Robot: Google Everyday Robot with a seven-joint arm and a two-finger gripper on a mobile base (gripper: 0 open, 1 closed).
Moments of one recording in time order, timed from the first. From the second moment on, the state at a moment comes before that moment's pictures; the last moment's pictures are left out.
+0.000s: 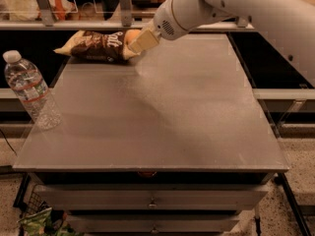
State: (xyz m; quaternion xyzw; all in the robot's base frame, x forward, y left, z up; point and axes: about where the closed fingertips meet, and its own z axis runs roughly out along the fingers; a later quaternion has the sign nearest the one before) arm 0.683 0.008 0.958 -0.48 0.75 0.15 0.43
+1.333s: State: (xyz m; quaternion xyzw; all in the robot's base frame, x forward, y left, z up) arm 0.722 0.063 0.884 -0.50 0.78 0.15 0.35
